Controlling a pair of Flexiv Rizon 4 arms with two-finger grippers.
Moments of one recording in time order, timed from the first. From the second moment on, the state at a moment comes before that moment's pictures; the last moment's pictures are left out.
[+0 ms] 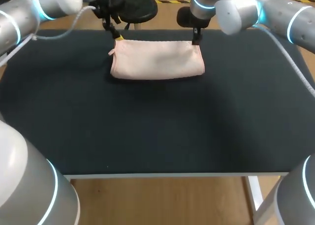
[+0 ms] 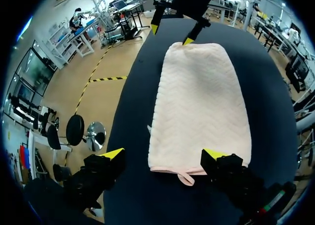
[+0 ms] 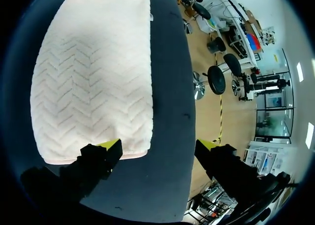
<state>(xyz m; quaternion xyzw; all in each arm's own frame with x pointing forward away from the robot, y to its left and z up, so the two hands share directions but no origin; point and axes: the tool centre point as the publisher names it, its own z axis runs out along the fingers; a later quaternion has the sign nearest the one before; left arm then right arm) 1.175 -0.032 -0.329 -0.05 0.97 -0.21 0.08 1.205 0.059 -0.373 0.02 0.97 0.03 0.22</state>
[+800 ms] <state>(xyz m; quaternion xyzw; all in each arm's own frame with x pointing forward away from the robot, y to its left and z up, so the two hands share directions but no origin) 1.082 0.021 -0.301 -0.01 0.94 -0.33 0.06 1.140 0.058 -0.342 -0.08 0.98 0.02 0.20</state>
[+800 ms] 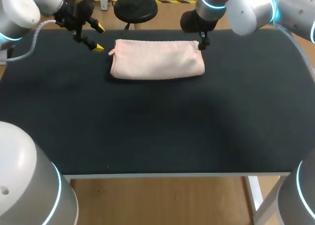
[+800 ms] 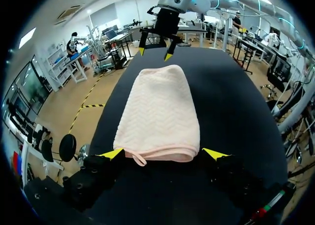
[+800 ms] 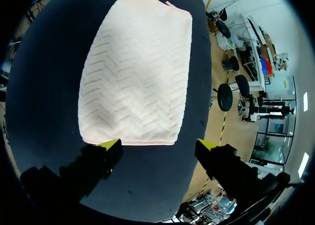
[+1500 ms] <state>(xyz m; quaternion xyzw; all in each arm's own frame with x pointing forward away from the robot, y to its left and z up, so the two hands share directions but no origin) 1.077 0.019 -0.299 0.00 0.95 -0.32 0.05 1.130 0.049 -0.336 -0.09 0.98 0.01 0.19</state>
